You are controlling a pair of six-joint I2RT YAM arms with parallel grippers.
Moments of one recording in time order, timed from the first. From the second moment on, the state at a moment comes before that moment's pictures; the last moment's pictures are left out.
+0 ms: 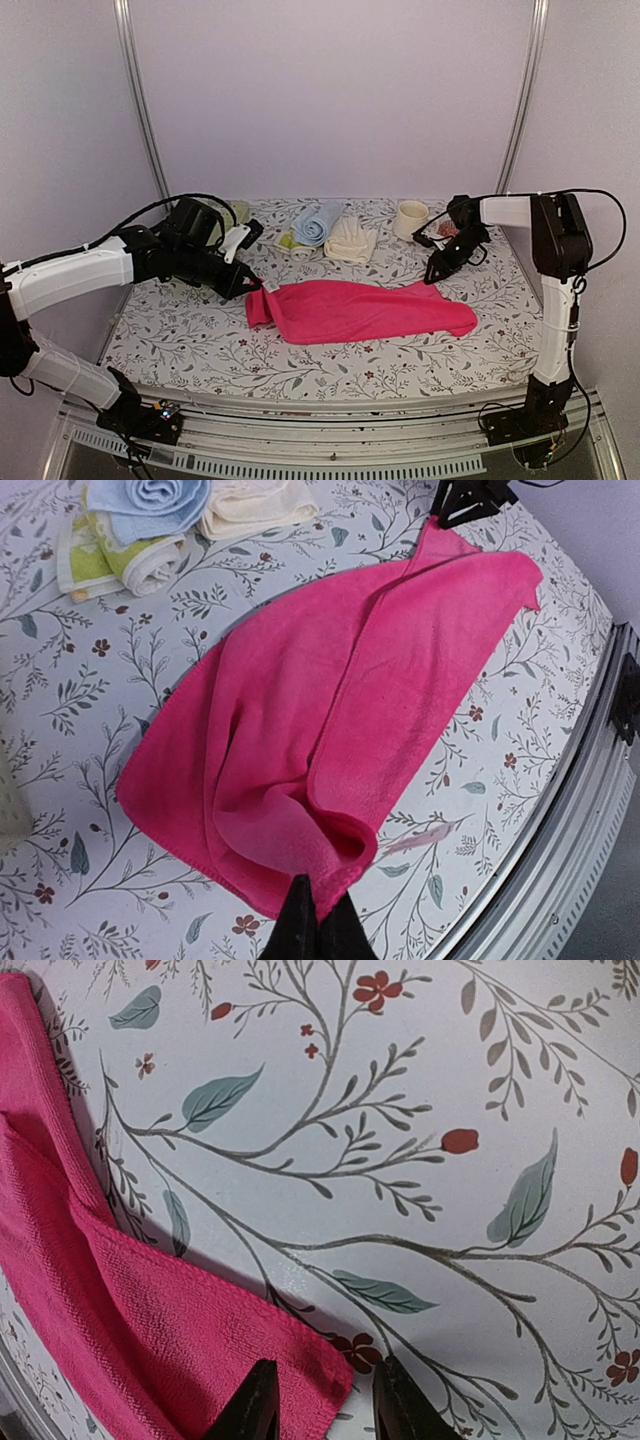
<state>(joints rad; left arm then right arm) -0.65 1.30 0.96 -0.48 0.24 -0.11 0.19 2.15 1.57 -0.85 -0.43 -0.48</state>
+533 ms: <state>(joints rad) -0.65 1.30 0.95 -0.48 0.16 -0.10 0.19 2.11 1.56 -0.87 -0.37 -0.46</state>
